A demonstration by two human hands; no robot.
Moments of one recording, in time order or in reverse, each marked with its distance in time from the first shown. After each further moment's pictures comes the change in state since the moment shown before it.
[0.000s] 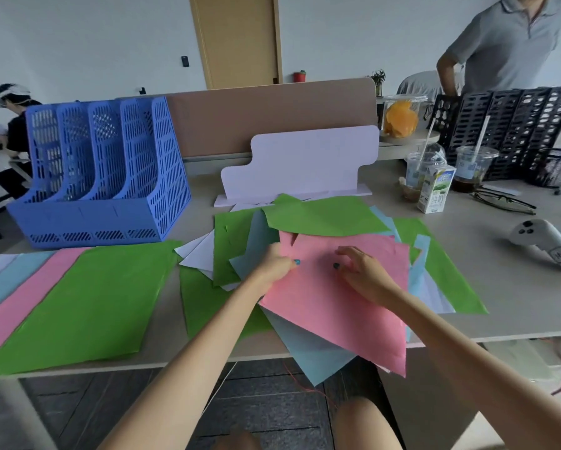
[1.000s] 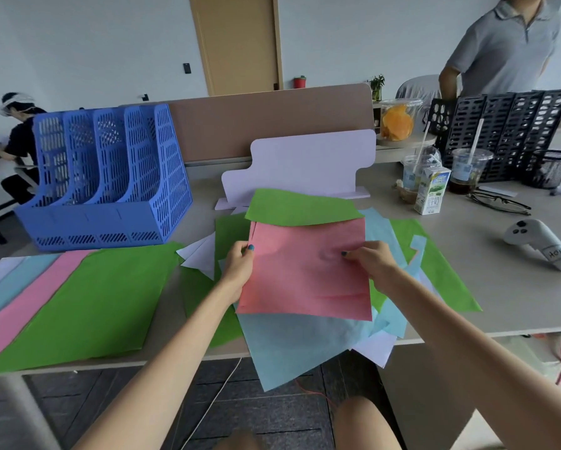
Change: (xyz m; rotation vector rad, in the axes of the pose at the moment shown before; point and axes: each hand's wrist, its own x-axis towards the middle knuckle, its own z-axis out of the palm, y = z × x) left_hand -0.008 -0.027 -0.038 -0.073 0.354 0.134; right_hand 0.012 -0.011 -0.021 0.772 0.154 0.536
